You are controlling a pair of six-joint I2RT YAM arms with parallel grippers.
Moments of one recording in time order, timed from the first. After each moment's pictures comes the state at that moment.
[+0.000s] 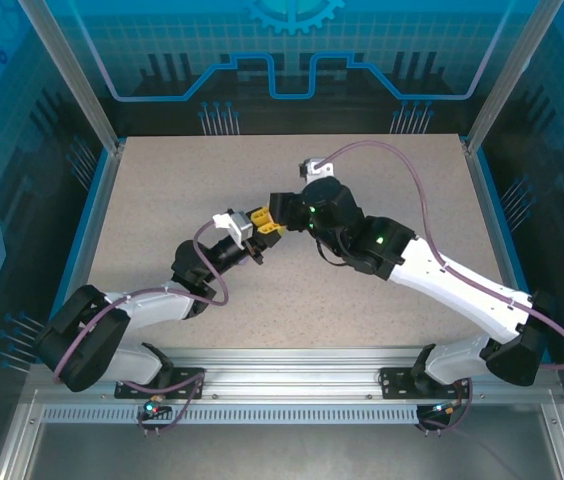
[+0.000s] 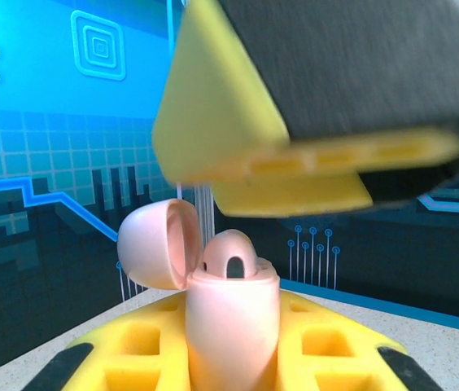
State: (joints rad) left arm -0.57 1.36 0.46 1.25 0.35 -0.08; right arm 0.93 1.36 1.40 -0.47 0.39 0.58
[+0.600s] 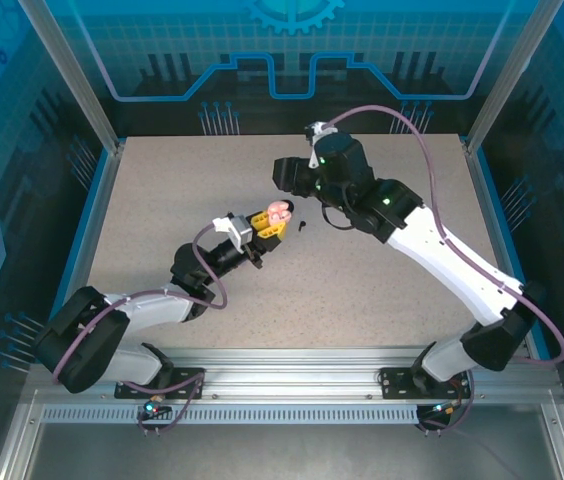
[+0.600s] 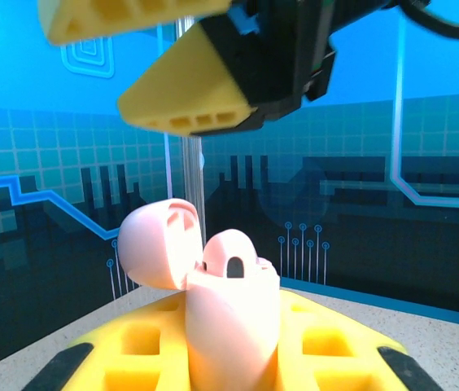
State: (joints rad) left arm -0.58 1.35 0.43 1.27 0.37 -0.08; right arm 0.76 1.50 1.65 -0.60 0.15 0.56
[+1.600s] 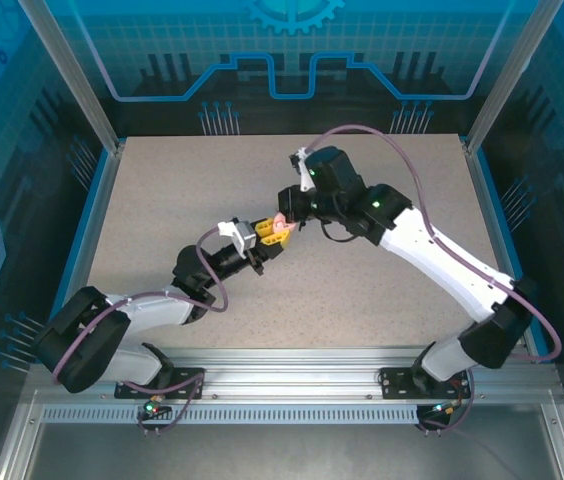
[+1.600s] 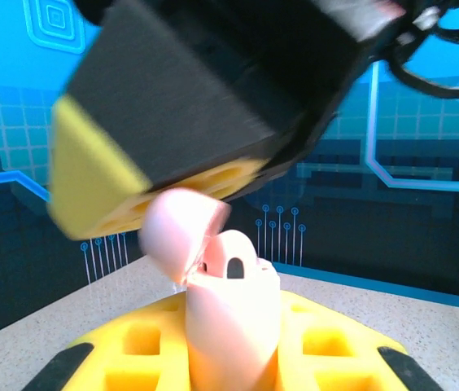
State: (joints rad) left arm -0.59 1.35 0.41 1.25 0.40 -0.09; right arm 0.77 1.48 1.55 -0.69 -0.06 0.53
